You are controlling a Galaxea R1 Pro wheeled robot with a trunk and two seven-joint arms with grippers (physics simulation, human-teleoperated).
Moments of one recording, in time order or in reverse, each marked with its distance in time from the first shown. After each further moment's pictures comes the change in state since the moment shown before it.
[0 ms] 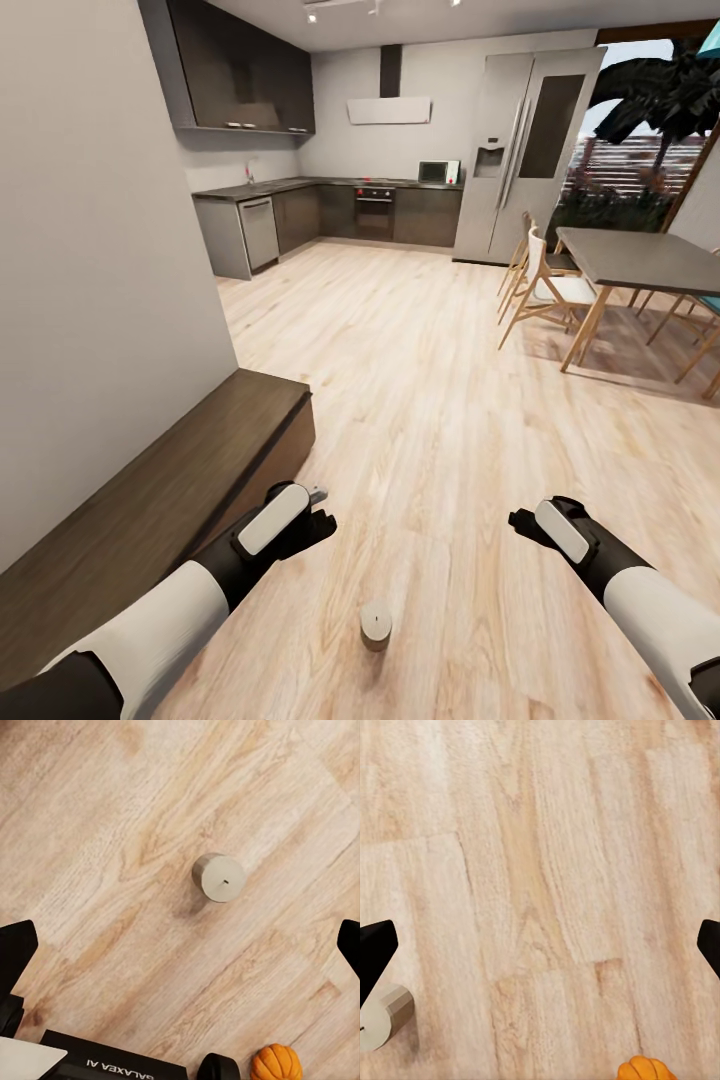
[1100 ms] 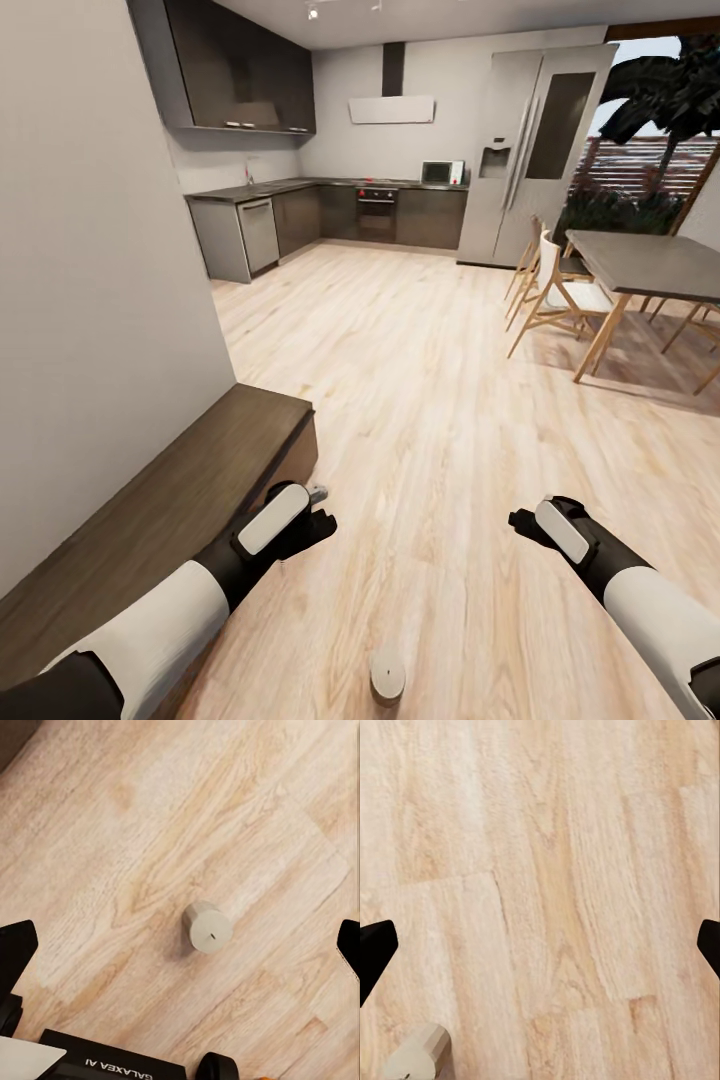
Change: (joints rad) left arm 0.000 -0.001 0.004 0.001 0.000 0.001 0.000; right arm 0.000 0.000 0.000 0.001 0.000 0.000 0.000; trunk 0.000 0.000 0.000
